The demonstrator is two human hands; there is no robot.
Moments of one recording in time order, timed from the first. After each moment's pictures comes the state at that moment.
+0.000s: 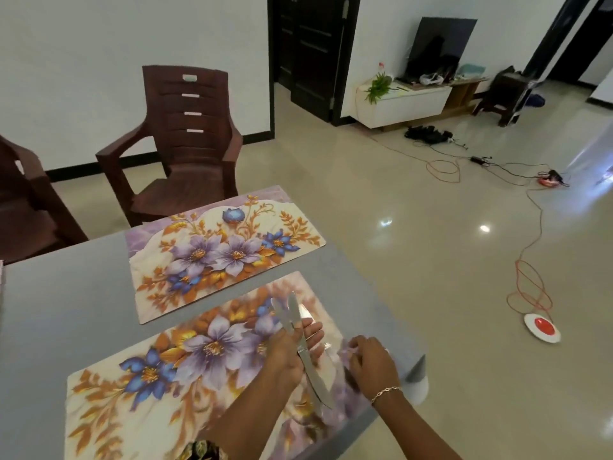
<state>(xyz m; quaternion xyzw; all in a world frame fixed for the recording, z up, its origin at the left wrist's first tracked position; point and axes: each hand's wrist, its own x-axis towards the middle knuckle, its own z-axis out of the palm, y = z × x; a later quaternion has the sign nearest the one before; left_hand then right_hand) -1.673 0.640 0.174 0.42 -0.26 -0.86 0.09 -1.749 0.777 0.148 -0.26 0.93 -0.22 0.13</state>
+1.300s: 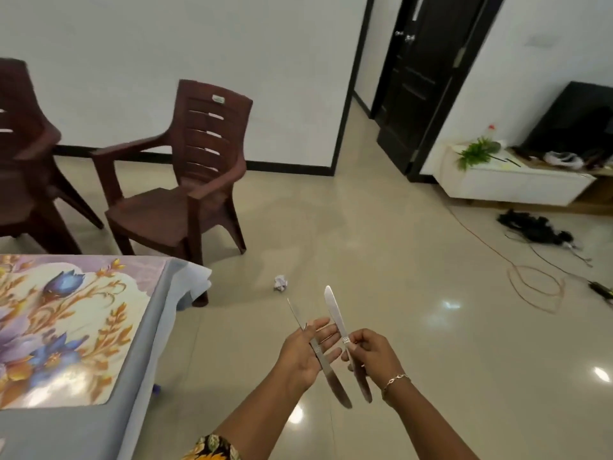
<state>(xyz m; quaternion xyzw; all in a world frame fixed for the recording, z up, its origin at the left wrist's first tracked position) -2.245 0.613 0.189 0.43 -0.17 -0.85 0.26 -2.363 0.688 0.204 -0.30 0.75 -0.41 0.42</state>
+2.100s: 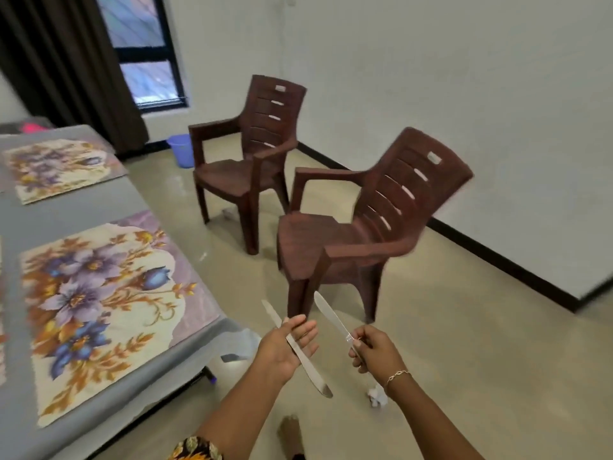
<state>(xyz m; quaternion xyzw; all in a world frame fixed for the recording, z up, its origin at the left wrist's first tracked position) -2.256 0.309 0.185 0.48 0.07 -0.61 0.62 -2.417 0.242 0.186 -0.62 0.53 -0.16 0.56</state>
